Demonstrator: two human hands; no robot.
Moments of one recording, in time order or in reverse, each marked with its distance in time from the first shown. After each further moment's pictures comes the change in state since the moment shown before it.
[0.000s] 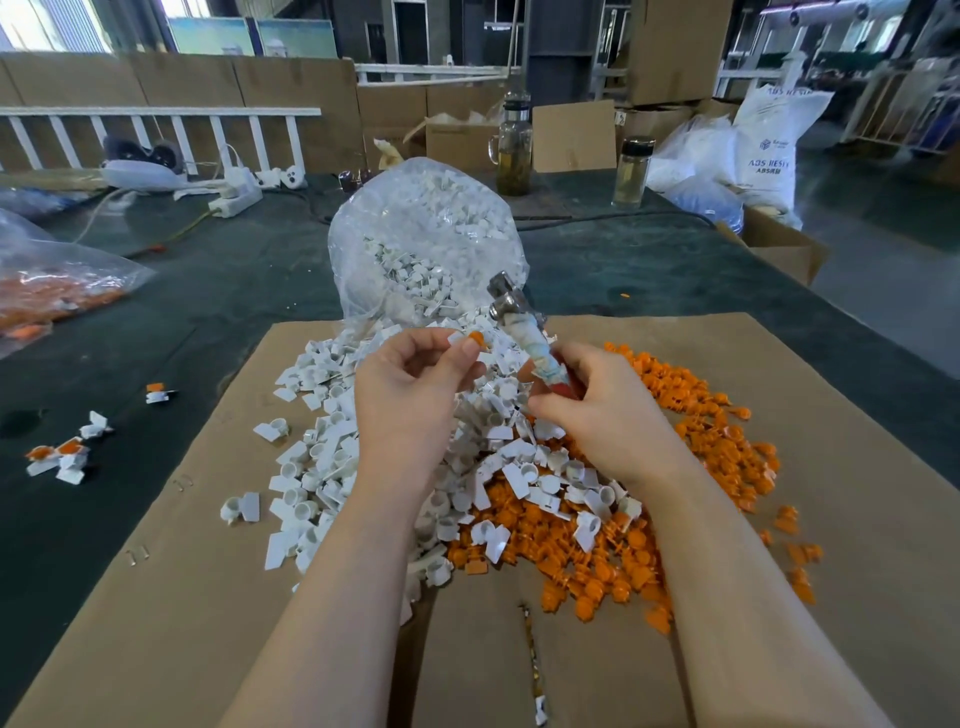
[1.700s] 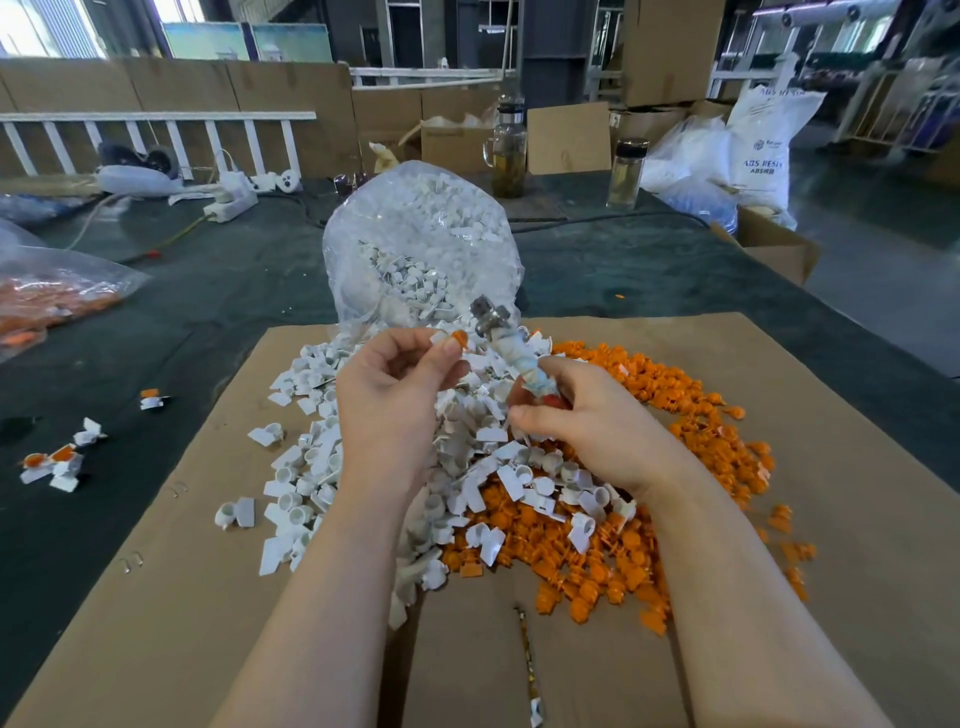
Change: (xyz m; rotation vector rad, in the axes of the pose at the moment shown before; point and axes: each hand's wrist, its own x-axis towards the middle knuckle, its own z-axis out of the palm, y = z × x) left_hand 0.004 -0.003 -0.005 -0.054 -0.005 0.059; right_hand -0.001 0.000 -0.004 0.071 -0.185 0.030
